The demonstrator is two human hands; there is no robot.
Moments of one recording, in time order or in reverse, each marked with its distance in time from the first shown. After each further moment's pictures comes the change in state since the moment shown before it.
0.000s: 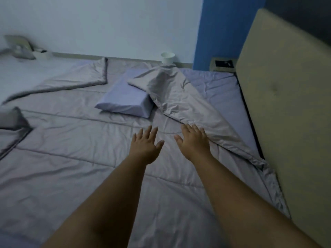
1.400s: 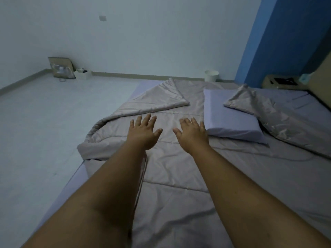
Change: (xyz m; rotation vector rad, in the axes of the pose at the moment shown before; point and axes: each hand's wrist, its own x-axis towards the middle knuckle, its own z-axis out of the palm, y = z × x) left_hand 0.106 -0.767 -0.310 0.165 0.109 0.027; right_hand 0.237 -0.787 0.128 -0.033 -0.053 0.024
